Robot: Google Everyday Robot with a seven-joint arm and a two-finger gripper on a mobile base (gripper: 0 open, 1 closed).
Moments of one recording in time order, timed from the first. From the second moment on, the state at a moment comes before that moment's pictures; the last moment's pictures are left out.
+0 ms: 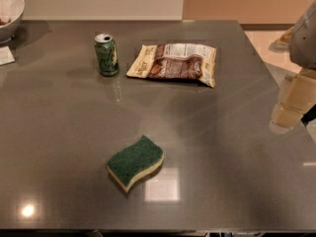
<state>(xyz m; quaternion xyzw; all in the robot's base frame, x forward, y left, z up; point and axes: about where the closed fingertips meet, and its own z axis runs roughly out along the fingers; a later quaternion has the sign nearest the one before) 0.438 -0.217 0.976 -0.60 0.78 -0.03 0.16</state>
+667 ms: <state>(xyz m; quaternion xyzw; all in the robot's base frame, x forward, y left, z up) 0.444 -0.202 0.981 -0.62 0.76 -0.03 0.17</state>
